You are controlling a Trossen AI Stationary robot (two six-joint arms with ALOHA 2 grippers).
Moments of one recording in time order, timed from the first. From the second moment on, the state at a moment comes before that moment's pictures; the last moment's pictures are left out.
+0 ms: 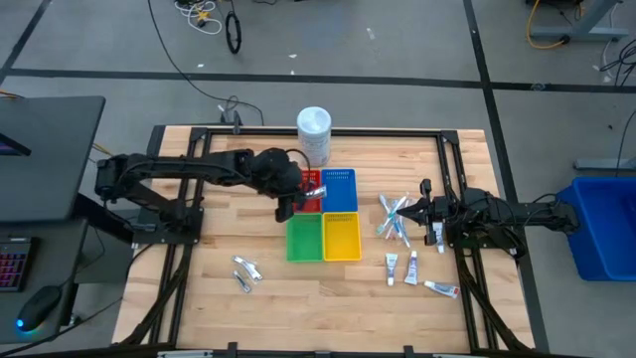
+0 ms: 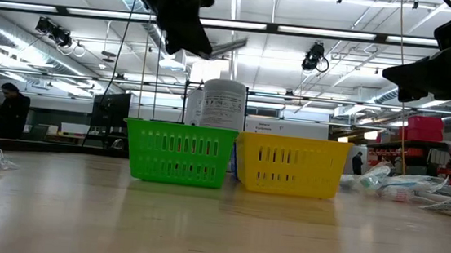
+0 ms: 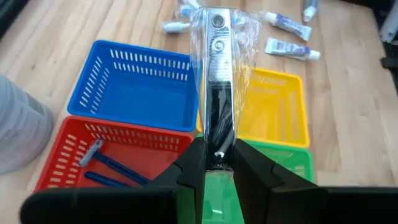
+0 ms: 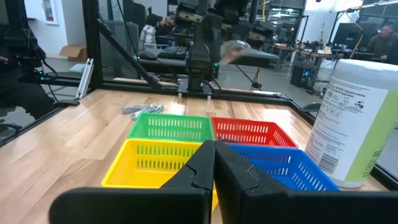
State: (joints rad) left arm 0.15 1.42 1.12 -0.45 0.10 -0.11; right arm 0.01 0.06 0.01 0.01 0.00 -0.09
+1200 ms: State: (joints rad) left arm 0.31 1.78 1.39 -0.36 0.20 -0.08; right arm 0.01 0.07 0.01 0.01 0.00 -0.09
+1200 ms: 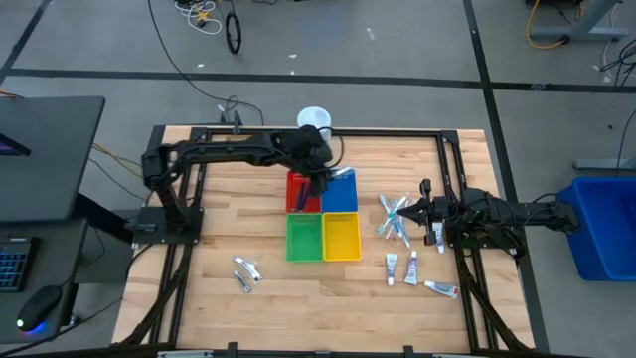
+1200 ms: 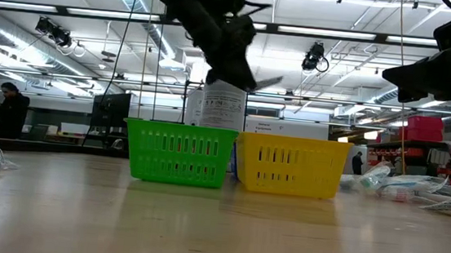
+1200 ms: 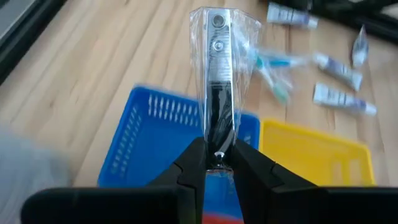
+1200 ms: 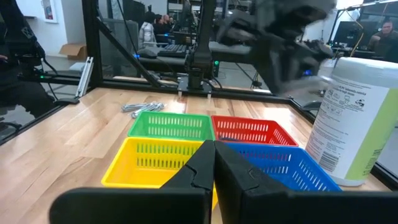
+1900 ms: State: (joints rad) left arm 0.34 1.91 1.39 -0.37 0.30 -0.09; right arm 0.01 0.07 0.01 0.01 0.00 -0.09
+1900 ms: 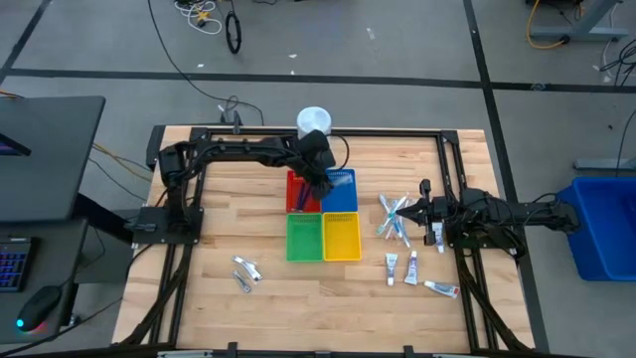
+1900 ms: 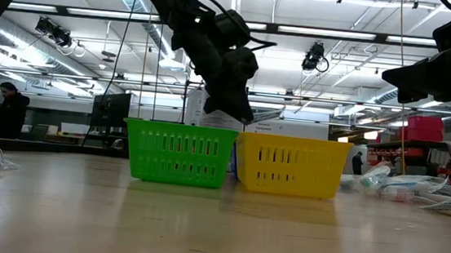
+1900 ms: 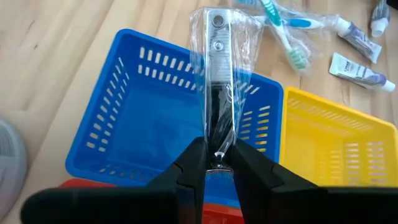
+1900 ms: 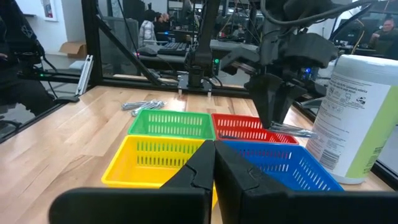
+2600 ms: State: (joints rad) left arm 0.34 1.91 1.39 -0.37 0.26 -0.11; right arm 0.01 0.07 0.01 0.01 0.00 -0.09
